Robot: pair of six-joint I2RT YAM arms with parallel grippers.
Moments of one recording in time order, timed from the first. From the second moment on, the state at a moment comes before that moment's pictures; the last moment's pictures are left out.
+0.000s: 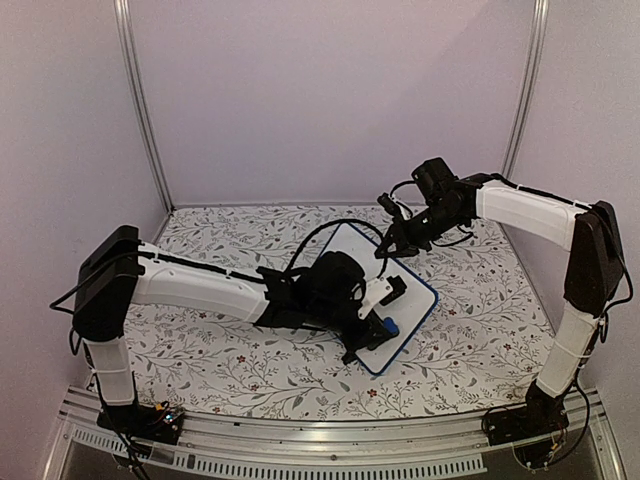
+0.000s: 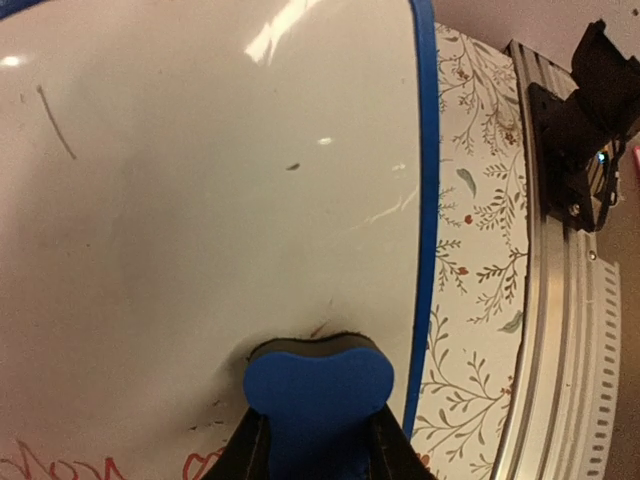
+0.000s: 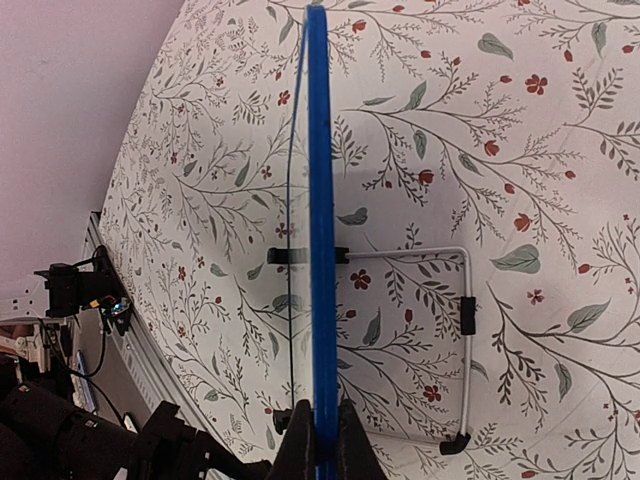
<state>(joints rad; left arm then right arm) -1.15 1.94 1.28 -0.05 0.15 -0.06 0.54 1.81 1.51 -0.72 -0.55 0.23</state>
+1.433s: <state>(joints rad) -1.19 1.97 1.46 -0.17 -0.06 0.04 0.54 1.81 1.51 -0.72 -0.55 0.23</state>
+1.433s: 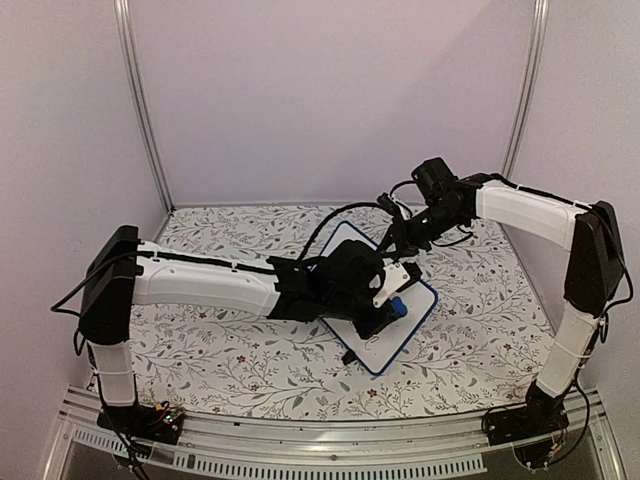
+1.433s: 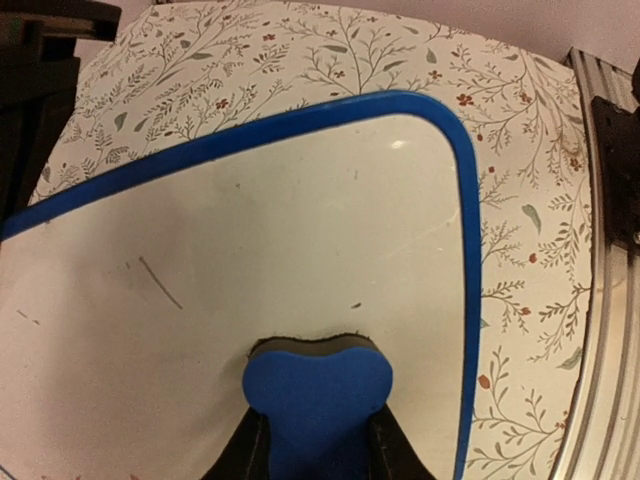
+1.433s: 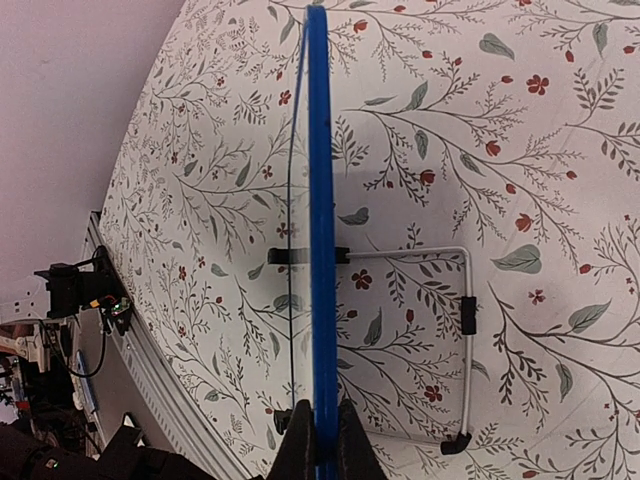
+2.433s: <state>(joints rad) -1.22 1.95 1.34 -0.13 -0.10 0.03 0.54 1.81 1.51 -0.72 -0.55 0.23</state>
